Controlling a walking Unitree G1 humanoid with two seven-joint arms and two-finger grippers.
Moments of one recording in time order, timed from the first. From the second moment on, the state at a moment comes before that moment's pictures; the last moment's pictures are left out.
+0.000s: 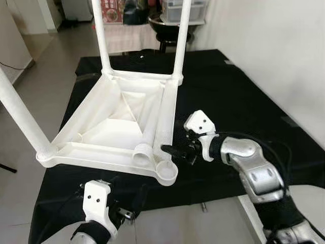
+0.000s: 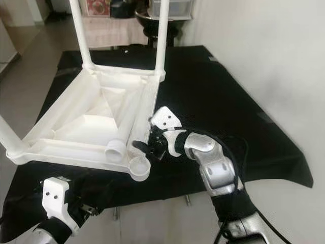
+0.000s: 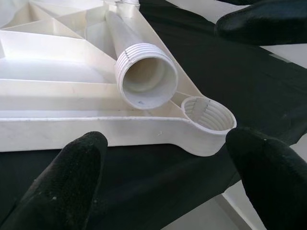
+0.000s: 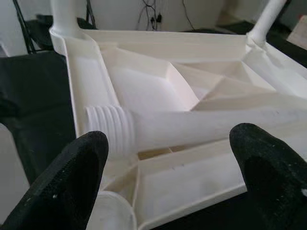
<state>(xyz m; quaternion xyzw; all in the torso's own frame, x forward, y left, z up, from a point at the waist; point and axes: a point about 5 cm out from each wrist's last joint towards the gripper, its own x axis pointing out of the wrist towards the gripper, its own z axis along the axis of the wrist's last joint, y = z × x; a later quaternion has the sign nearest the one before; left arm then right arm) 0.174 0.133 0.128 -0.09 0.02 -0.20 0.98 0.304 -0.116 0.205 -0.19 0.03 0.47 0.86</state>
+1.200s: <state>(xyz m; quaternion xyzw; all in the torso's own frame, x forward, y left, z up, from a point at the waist) 0.174 0.135 0.129 -0.07 0.01 -0.19 0.98 0.313 -0.053 0.164 -0.21 0.12 0.36 0.90</state>
